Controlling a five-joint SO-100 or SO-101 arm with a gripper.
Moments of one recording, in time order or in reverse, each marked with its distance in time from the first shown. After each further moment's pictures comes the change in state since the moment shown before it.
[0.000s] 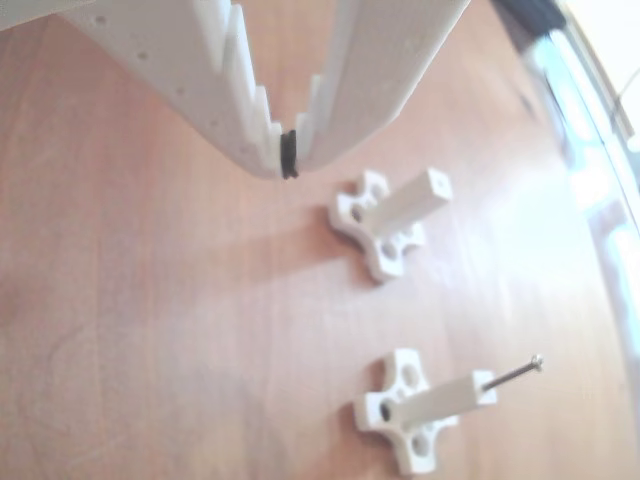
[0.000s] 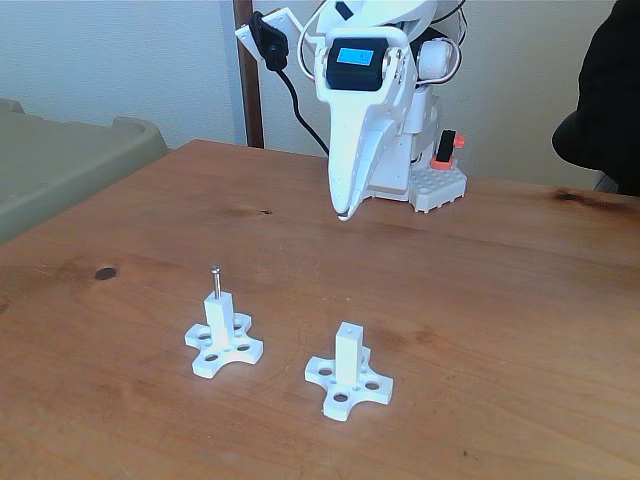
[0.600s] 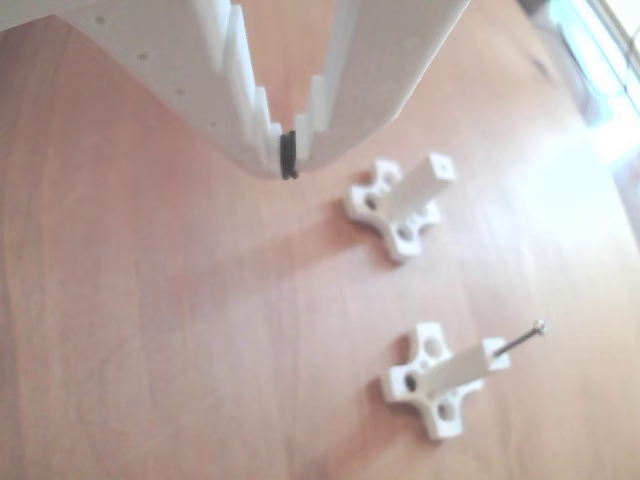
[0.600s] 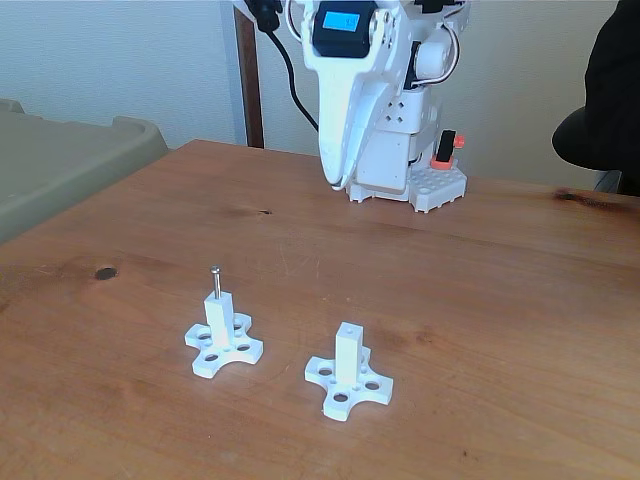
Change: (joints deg) arm 1.9 -21.7 -17.0 0.3 1.3
